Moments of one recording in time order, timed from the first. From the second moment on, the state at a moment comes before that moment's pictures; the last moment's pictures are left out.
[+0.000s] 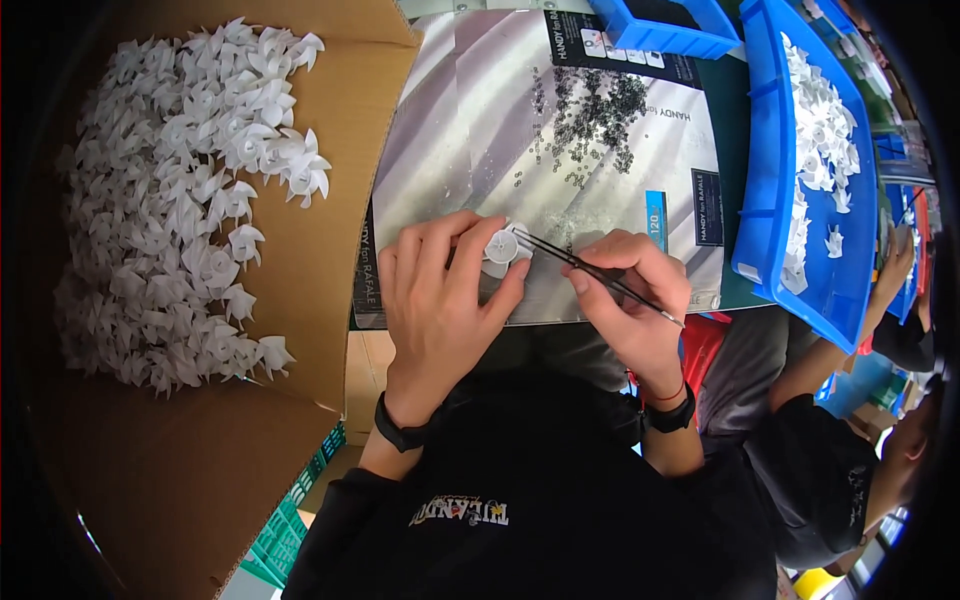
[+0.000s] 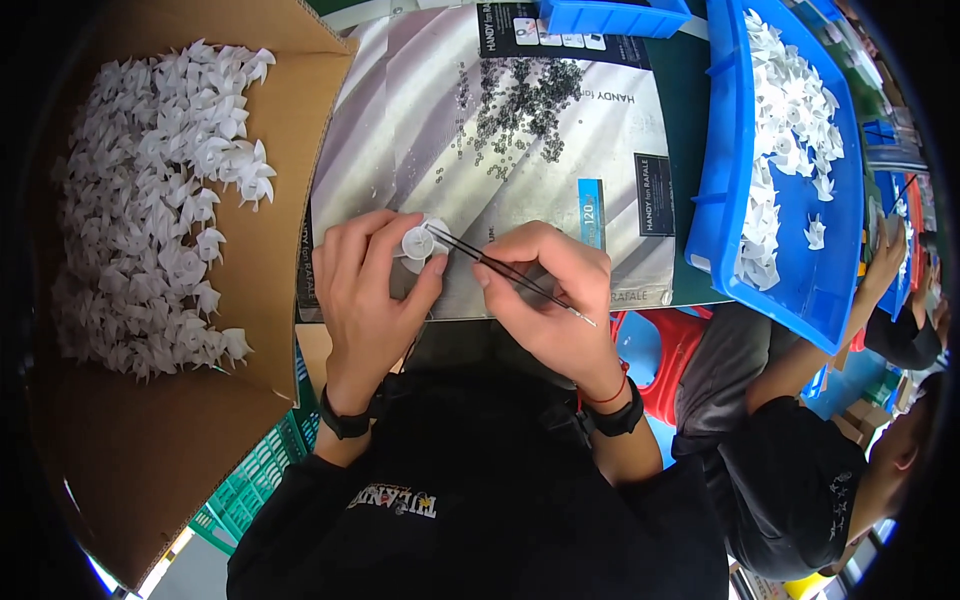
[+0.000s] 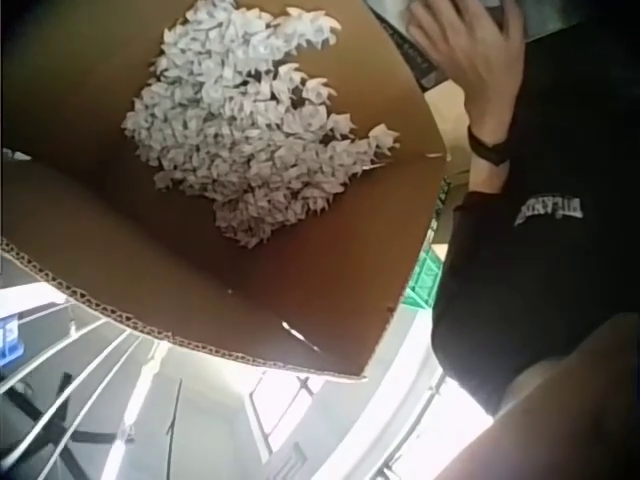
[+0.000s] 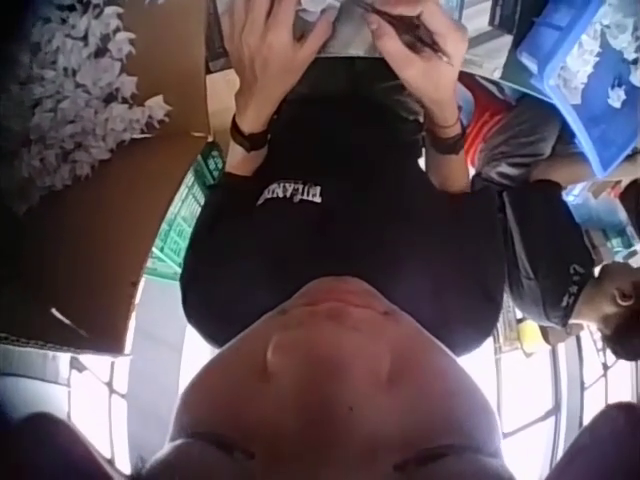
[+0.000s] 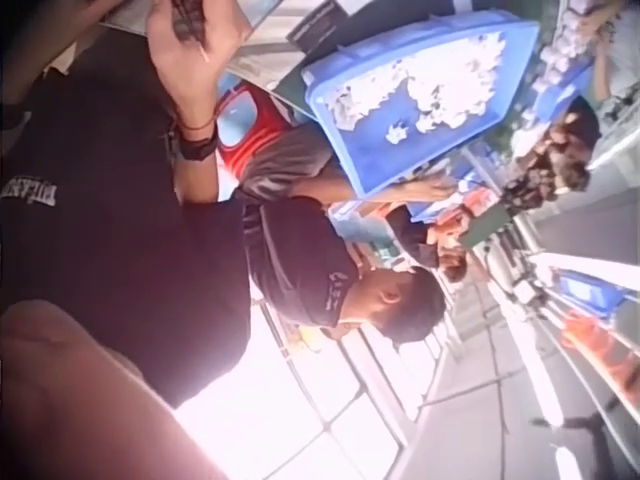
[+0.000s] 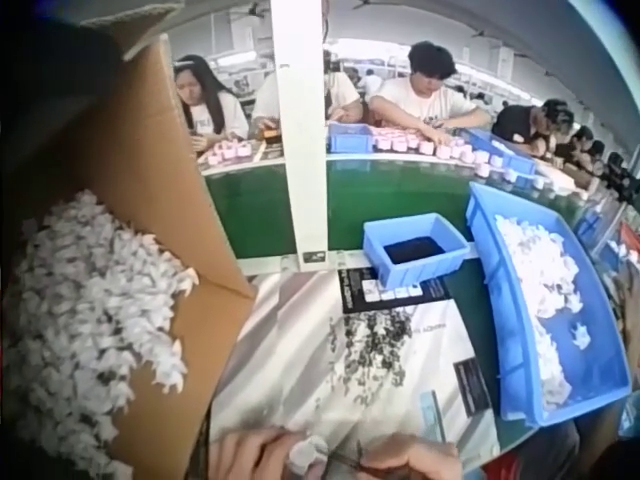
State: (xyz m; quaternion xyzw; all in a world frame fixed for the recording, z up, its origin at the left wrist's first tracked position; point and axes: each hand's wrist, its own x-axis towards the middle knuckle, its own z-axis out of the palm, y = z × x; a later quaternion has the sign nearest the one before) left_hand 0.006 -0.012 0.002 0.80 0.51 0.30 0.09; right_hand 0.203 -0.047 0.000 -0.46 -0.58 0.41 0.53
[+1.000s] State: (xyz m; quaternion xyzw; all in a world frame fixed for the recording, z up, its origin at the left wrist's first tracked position) left_hand 0.005 -0.014 -0.002 0.80 0.51 0.30 0.08; right_hand 0.200 -0.045 0.014 -0.47 -0.65 0.39 0.47
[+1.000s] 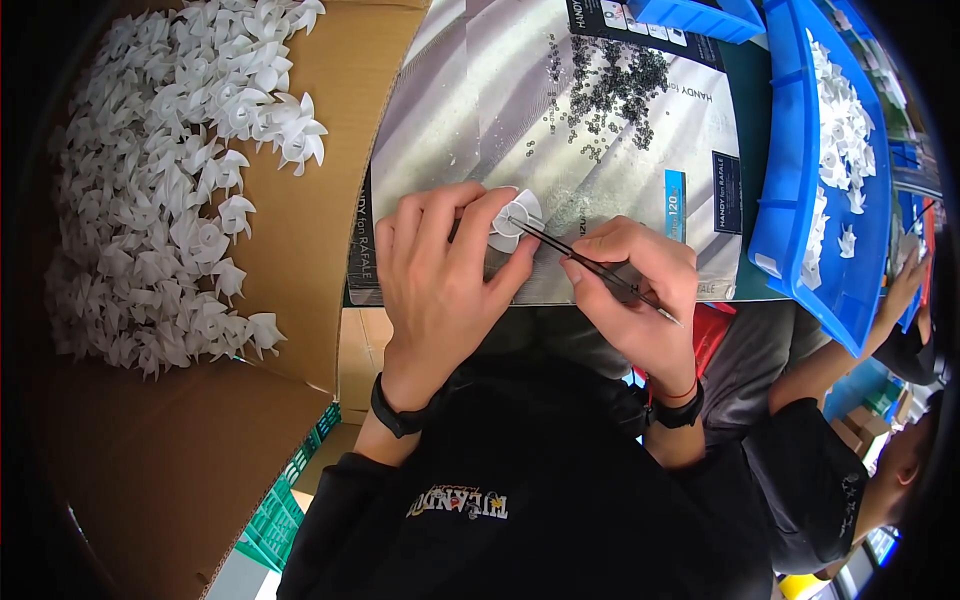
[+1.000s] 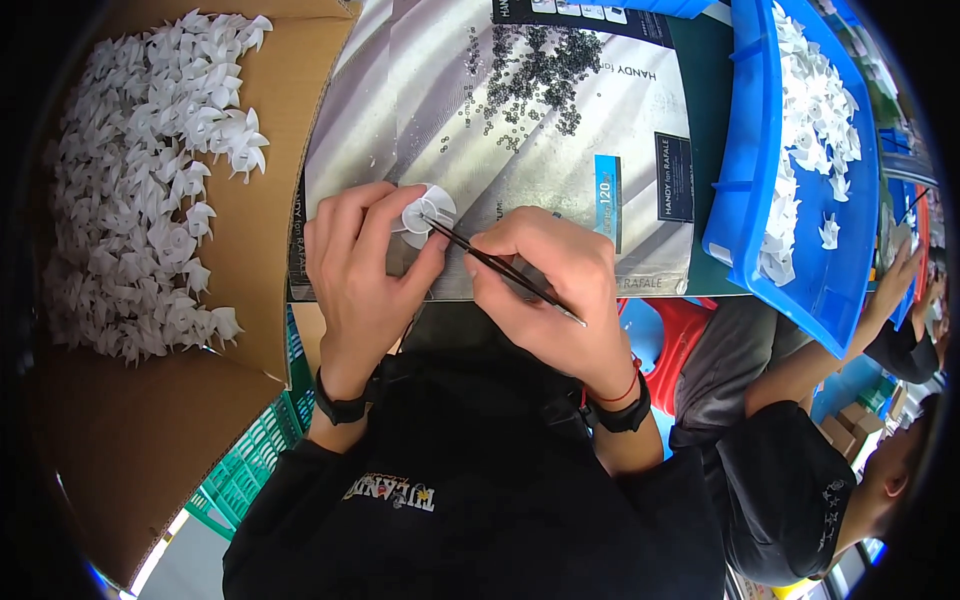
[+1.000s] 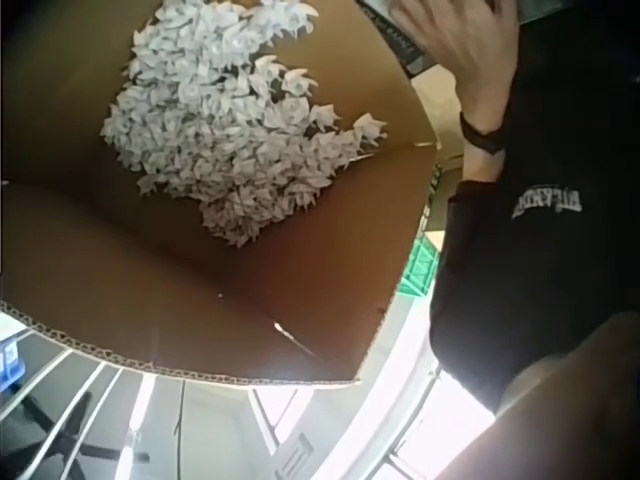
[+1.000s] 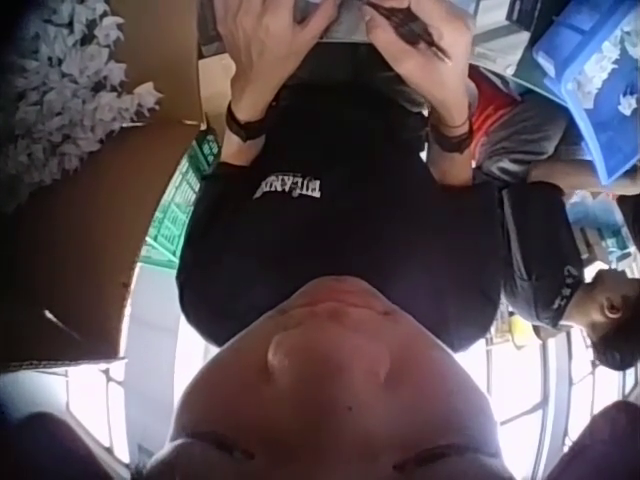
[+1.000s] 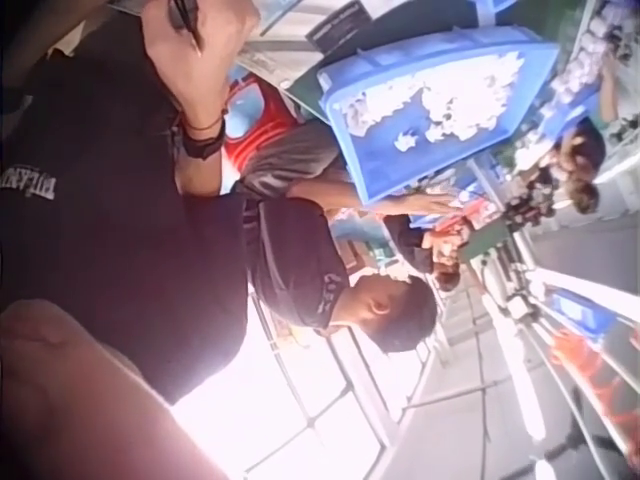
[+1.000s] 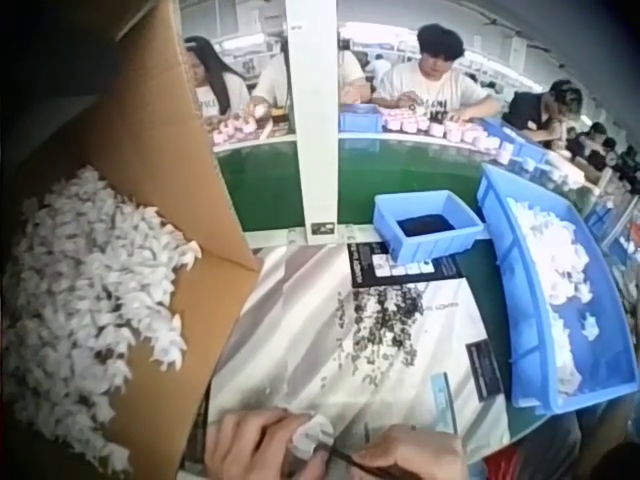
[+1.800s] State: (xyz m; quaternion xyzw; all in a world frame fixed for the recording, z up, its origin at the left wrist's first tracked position) left_hand -0.047 0.031 0.017 0.68 0.67 0.30 -0.06; right_hand 0.303 -0.069 0.080 -0.71 -0.39 -0.12 0.58
